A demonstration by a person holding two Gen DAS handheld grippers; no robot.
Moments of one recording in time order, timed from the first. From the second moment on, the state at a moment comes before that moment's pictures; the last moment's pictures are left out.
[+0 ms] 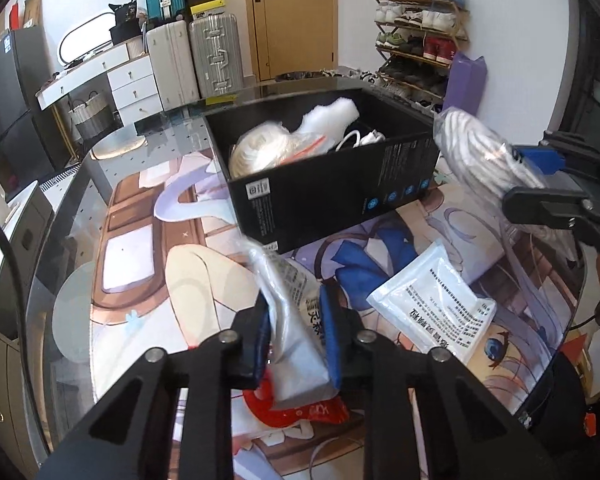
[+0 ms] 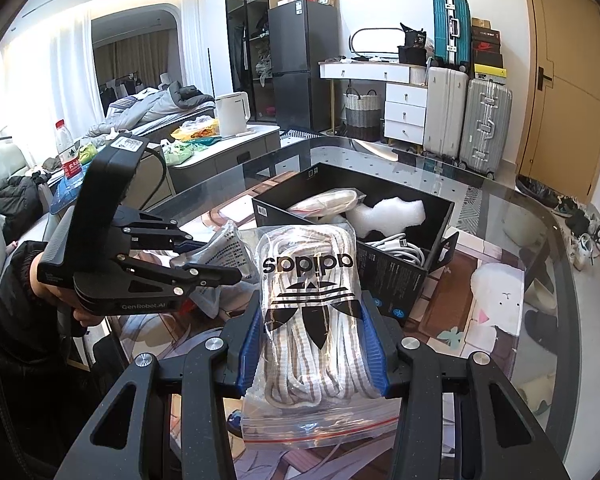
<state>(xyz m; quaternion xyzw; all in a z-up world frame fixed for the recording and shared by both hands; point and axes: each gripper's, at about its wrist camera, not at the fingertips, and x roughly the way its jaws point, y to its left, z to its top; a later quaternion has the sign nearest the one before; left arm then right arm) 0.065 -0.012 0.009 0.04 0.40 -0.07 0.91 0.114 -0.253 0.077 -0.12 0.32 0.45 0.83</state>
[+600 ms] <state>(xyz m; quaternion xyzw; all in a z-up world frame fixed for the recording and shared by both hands) 0.056 -0.009 0.020 0.03 0.37 -0.08 0.92 0.114 -0.253 0.077 -0.12 0.32 0.44 0.83</state>
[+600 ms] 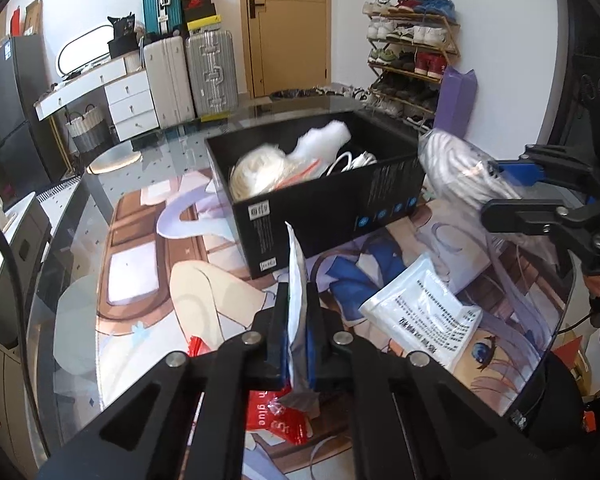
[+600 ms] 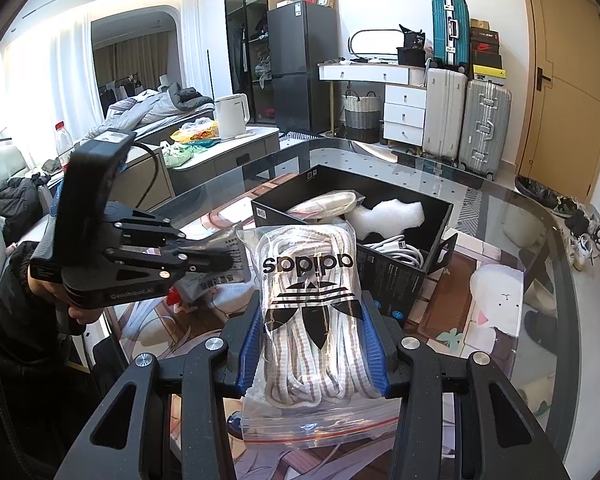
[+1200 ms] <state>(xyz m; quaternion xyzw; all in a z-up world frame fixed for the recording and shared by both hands) 0.053 0.008 0.071 -0.02 0.32 -0.10 0.94 0.123 -0.251 0.086 -0.11 0.31 0.41 0.85</state>
